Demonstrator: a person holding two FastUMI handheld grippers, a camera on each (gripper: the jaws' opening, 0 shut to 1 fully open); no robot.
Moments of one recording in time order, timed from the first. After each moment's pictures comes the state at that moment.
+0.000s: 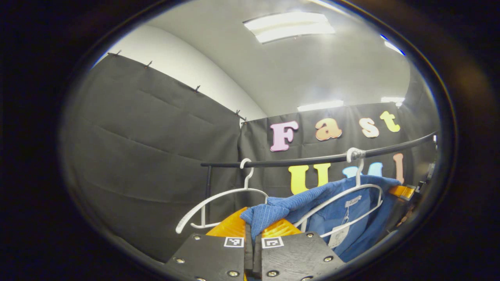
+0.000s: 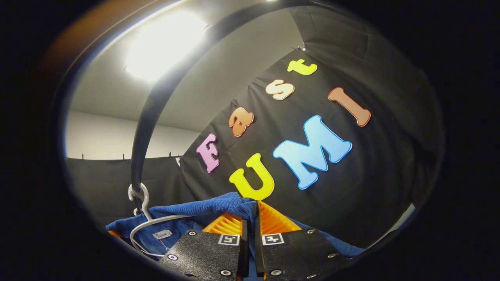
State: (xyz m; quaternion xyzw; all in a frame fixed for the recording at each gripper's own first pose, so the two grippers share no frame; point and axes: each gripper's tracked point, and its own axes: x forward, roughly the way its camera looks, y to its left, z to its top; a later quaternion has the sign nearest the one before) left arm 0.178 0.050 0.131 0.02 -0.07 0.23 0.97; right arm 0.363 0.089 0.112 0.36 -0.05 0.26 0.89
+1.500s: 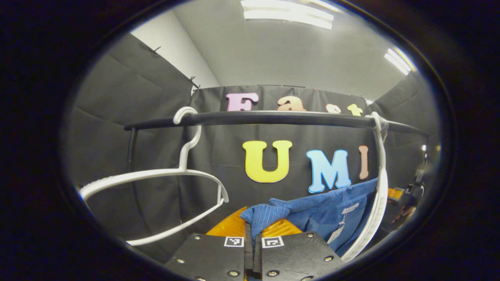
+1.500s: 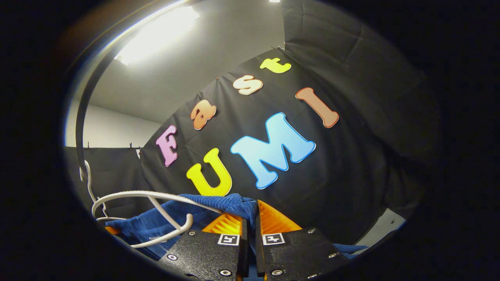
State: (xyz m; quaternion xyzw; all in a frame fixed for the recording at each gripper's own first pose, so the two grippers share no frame) left arm 0.342 0.072 0.054 -0.05 0.00 0.03 1.00; right arm 0.420 0.064 0.040 0.32 0.00 0.15 0.94
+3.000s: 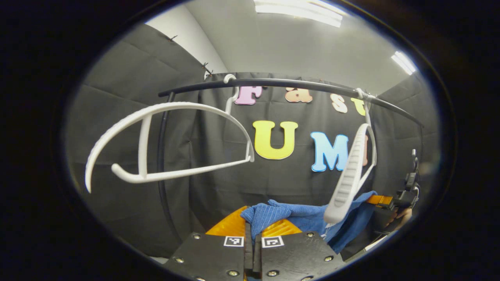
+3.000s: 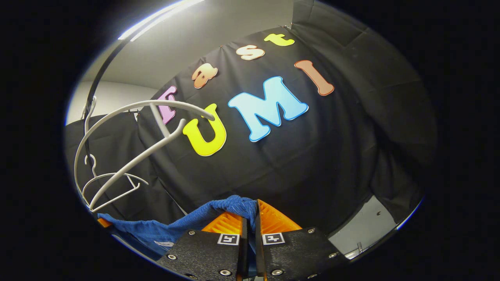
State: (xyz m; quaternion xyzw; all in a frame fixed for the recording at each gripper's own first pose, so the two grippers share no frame) left arm 0.243 0.088 -0.036 -0.06 0.05 0.04 1.00; right arm 0.336 0.101 -0.062 0.27 0.12 0.16 0.94
